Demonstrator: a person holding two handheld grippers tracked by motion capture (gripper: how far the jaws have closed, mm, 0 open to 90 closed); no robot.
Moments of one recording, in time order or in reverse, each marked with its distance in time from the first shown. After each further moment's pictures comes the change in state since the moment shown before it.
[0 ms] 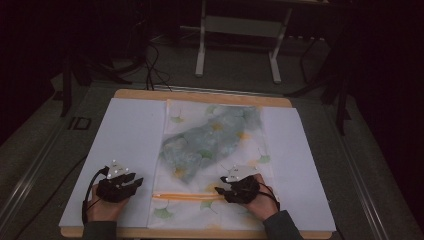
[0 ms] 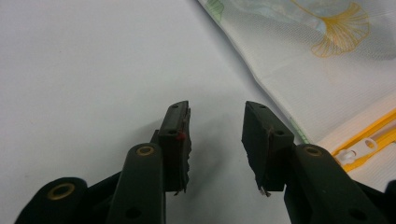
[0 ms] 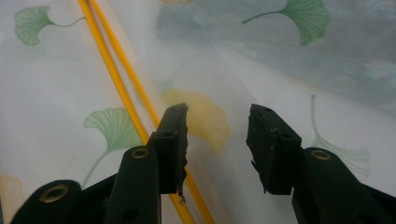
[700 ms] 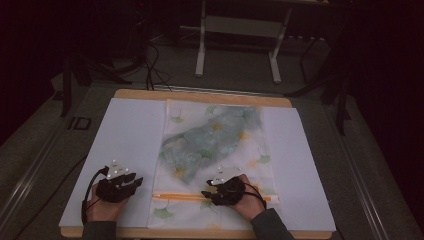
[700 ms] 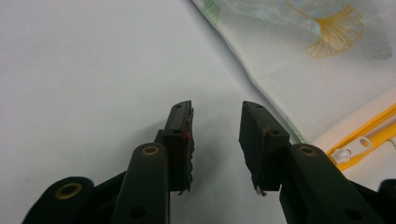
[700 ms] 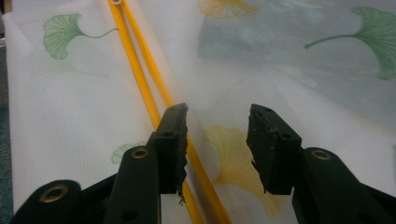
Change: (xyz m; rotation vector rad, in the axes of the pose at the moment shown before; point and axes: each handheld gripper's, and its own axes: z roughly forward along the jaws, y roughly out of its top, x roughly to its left) left arm 0.000 0.001 -0.002 -0.005 -0.006 0.015; right arm 0.017 0.015 0.030 0.001 0.084 -0.046
